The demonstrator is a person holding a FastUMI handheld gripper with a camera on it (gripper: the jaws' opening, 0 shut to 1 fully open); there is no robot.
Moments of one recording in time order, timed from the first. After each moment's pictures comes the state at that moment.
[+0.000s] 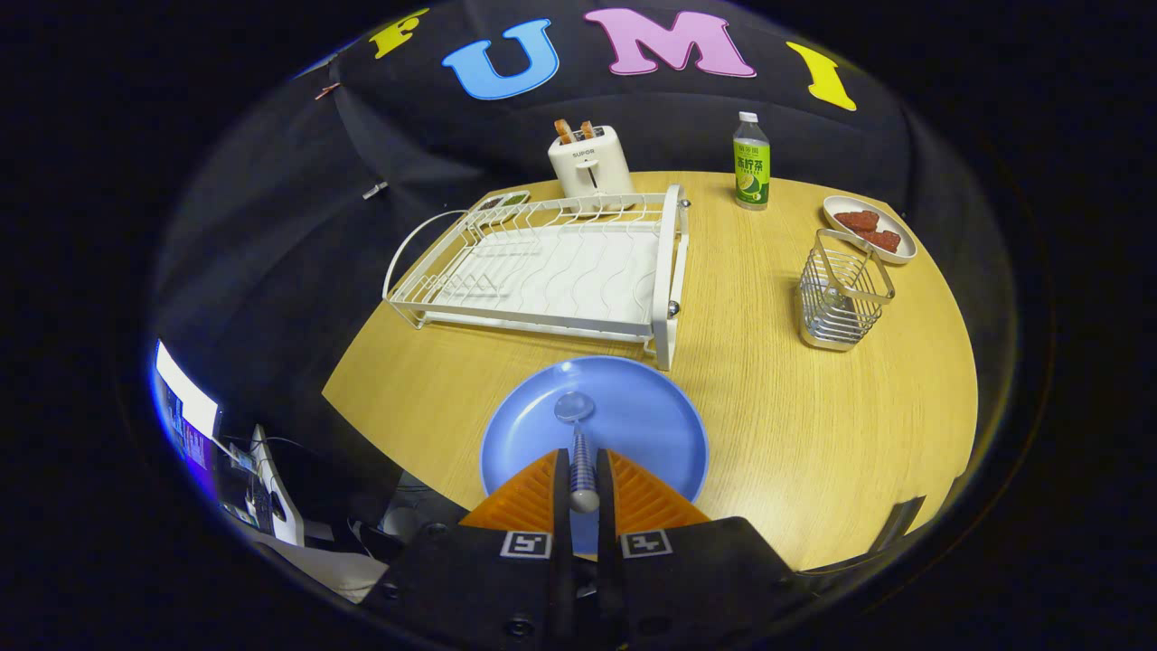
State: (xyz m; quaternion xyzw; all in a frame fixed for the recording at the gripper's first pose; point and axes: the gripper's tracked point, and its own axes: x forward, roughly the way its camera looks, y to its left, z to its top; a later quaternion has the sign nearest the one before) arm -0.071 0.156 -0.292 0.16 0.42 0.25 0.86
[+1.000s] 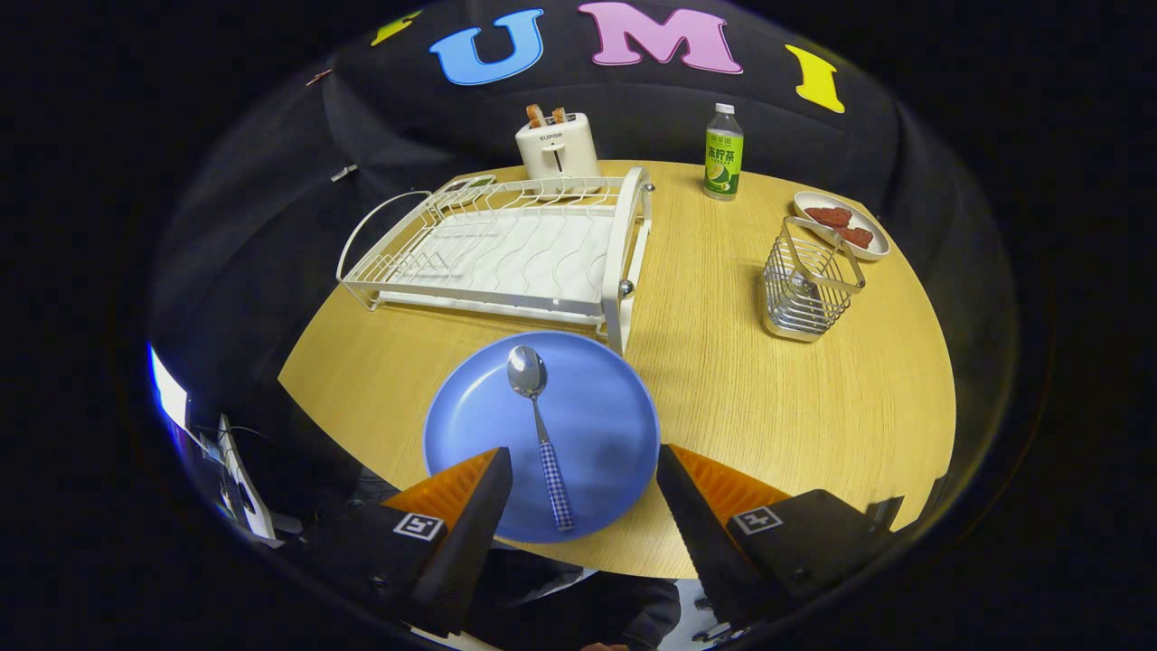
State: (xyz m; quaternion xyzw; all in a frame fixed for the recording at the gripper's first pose) arm -0.072 0.134 -0.314 0.12 0.44 0.21 0.87
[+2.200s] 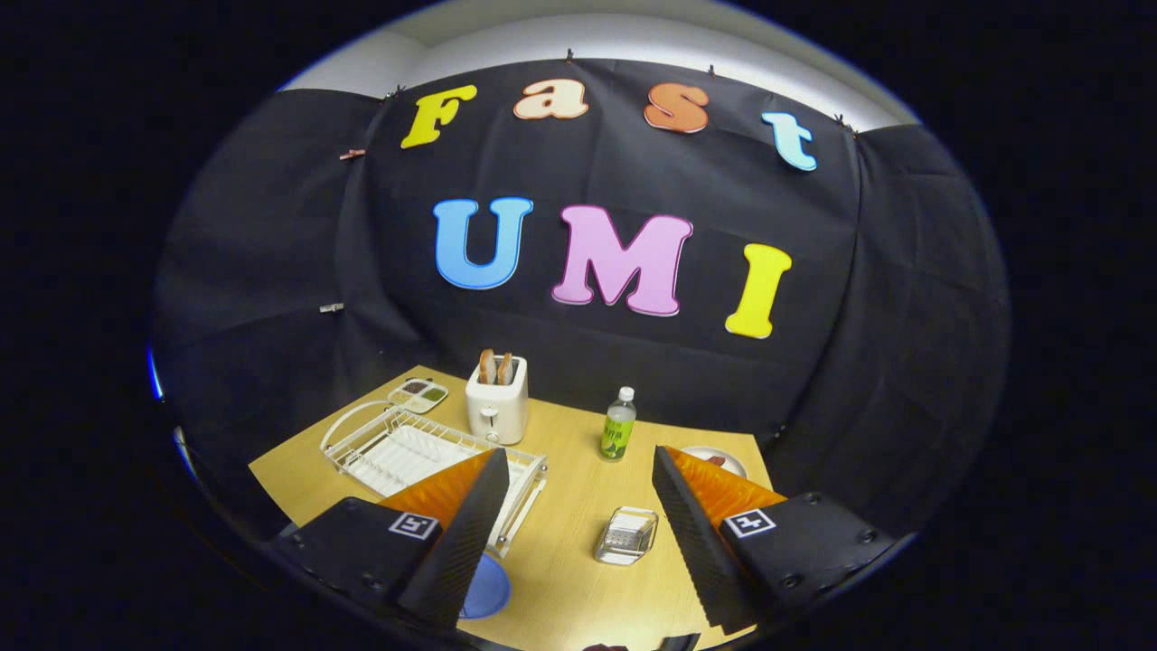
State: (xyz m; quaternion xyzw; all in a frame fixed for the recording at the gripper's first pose) arm 0.027 -0.042 -0.032 0.06 0.11 0.12 0.98
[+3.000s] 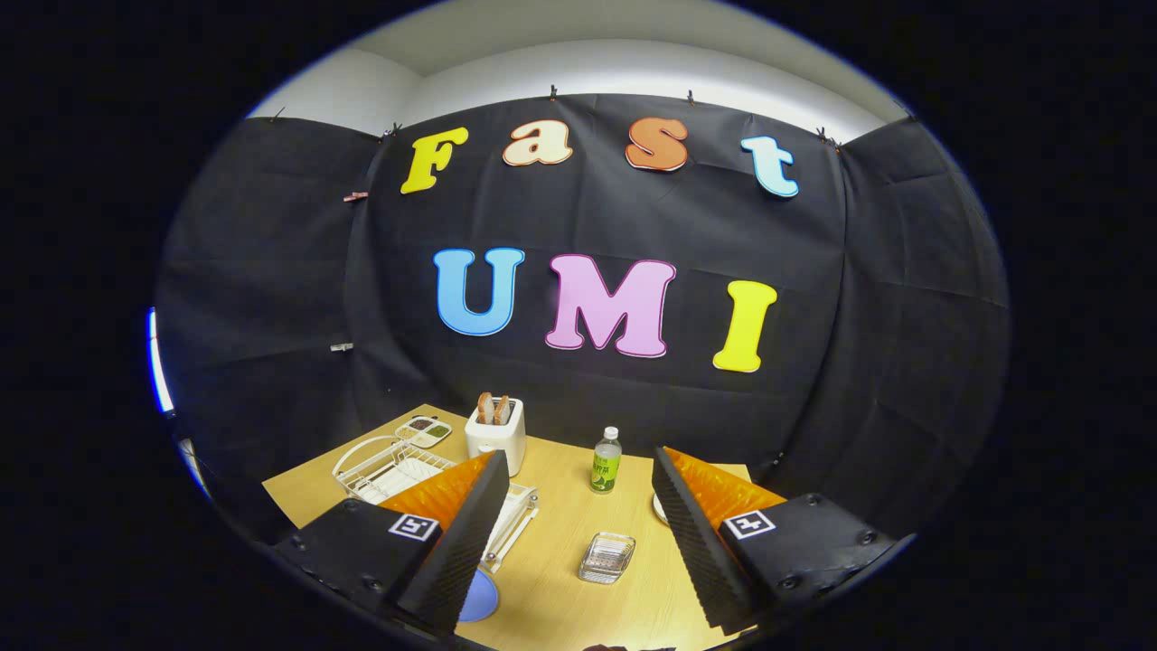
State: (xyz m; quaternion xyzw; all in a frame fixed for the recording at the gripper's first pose) arm 0.014 -0.094 -0.004 0.09 0.07 0.13 0.99
